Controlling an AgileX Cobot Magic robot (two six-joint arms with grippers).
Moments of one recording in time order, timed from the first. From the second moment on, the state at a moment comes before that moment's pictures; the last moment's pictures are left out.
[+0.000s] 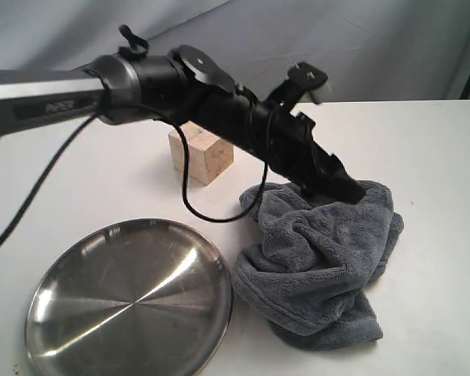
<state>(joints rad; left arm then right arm) -0.62 2.21 -1.71 -1.08 0.86 1.23 -0.04 0.00 0.00 -0.04 0.35 -0.02</state>
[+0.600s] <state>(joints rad) -0.40 2.11 -1.71 -0.91 0.45 1.23 -0.04 0.00 0.00 -0.04 0.35 -0.02</state>
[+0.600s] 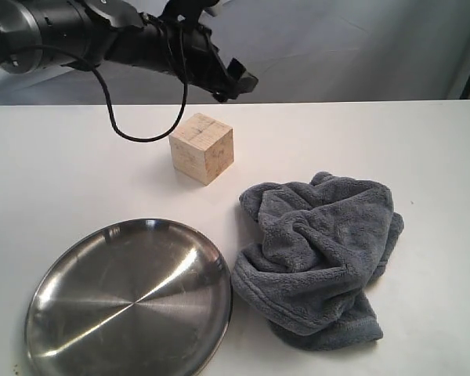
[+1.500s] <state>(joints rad) -0.32 2.22 -1.71 -0.72 0.37 1.07 -0.04 0.00 0.00 -0.04 0.35 -0.02</state>
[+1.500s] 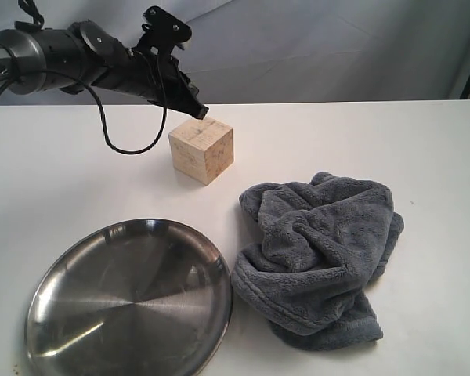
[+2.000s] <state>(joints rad) -0.32 2.22 -1.71 -0.68 0.49 1.04 -0.04 0.00 0.00 -0.04 0.35 -0.02</state>
